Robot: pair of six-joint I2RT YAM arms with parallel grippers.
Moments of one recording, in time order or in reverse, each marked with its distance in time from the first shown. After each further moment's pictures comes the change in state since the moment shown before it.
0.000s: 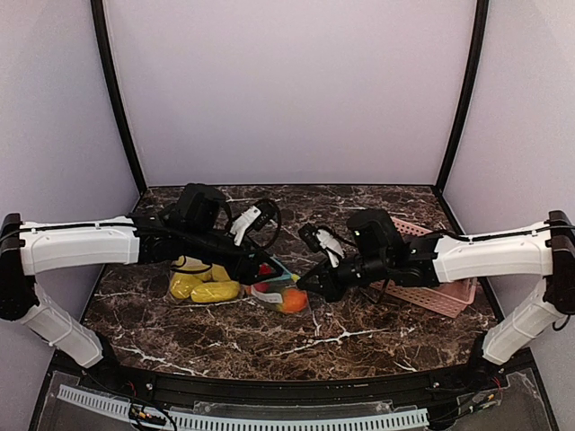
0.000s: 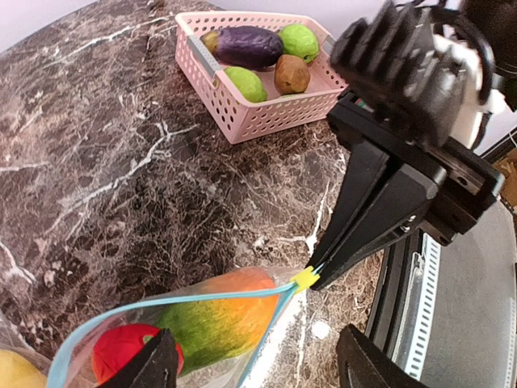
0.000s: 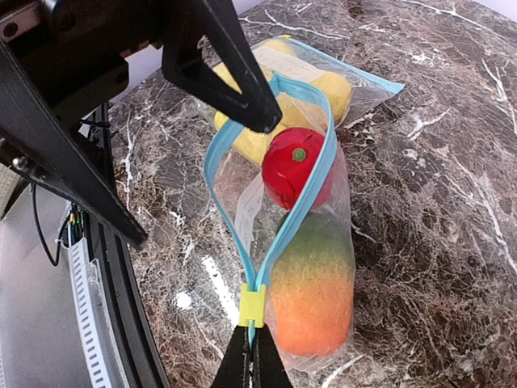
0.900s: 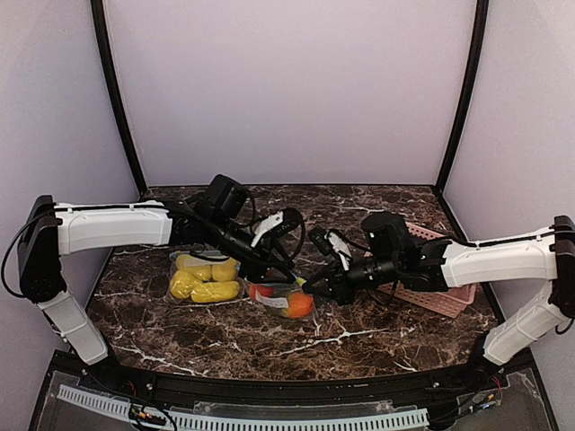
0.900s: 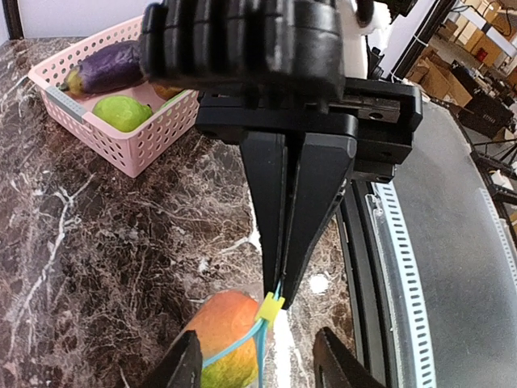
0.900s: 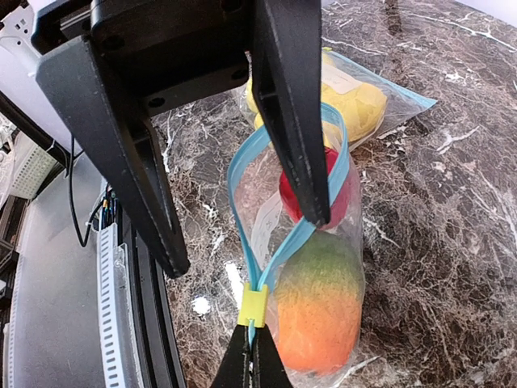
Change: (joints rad) left arm 0.037 0.212 0.217 -0.130 0.357 0.428; right arm -0.066 -0.056 -0.114 0.127 -0.194 -0.047
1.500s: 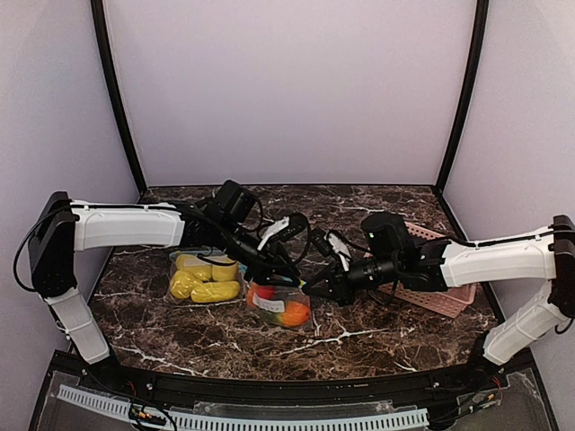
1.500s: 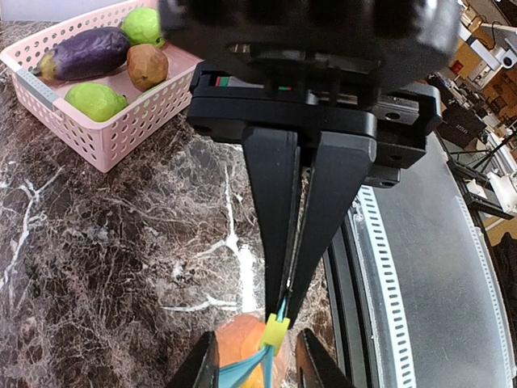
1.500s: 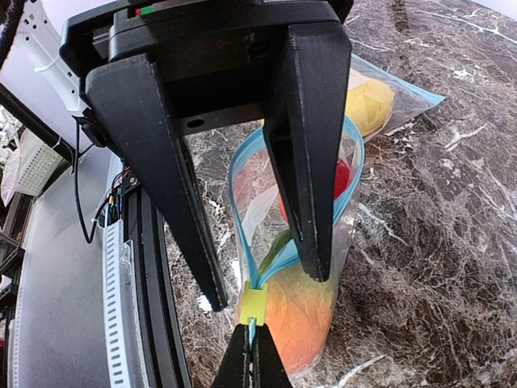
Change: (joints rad) left arm -0.001 0.078 0.017 0.024 0.092 -0.042; right arm -0.003 0.005 0.000 -0.001 -0.025 0.002
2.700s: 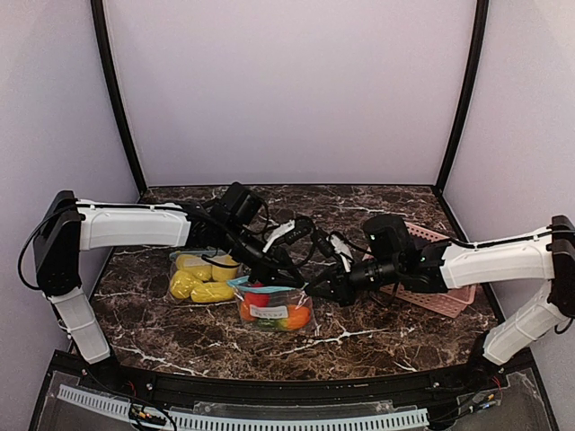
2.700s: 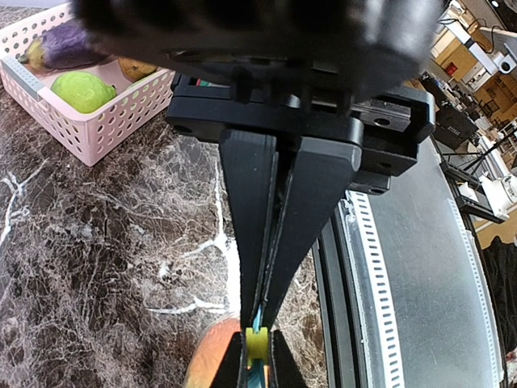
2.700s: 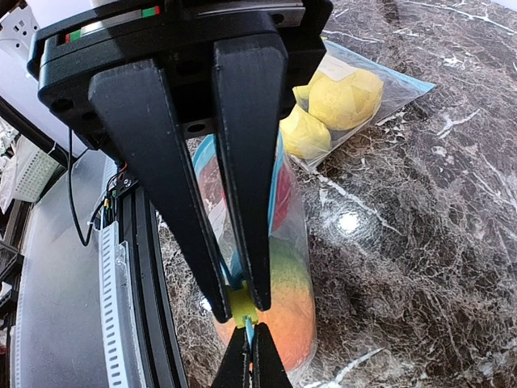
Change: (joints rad) left arm -0.021 0.034 0.030 -0.023 0.009 -0.032; right arm -0.015 0.004 -0.023 0.016 0.017 0.022
